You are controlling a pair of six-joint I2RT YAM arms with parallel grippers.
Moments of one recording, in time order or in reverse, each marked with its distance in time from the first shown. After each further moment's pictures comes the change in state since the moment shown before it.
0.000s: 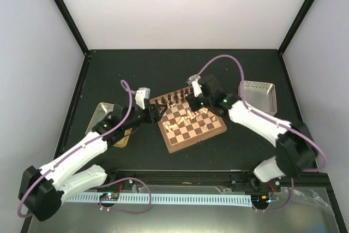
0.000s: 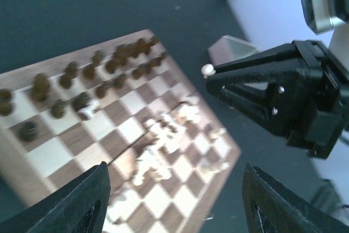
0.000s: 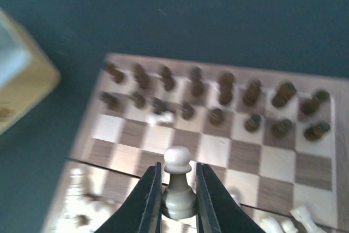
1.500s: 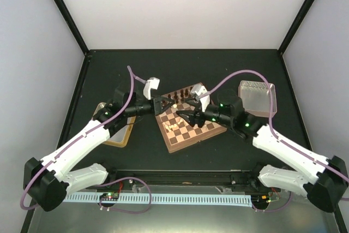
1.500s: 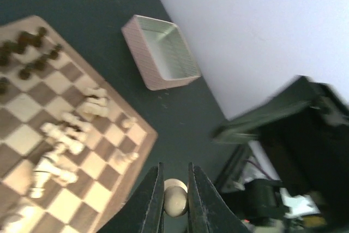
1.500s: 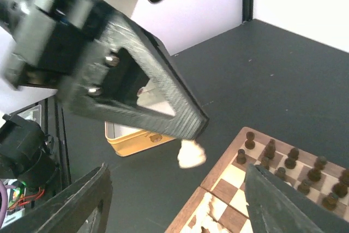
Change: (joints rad) left arm 0.021 0.108 0.223 -0.005 0.414 -0.071; right arm 0.120 -0.451 -0.252 0.290 -0.322 -0.094
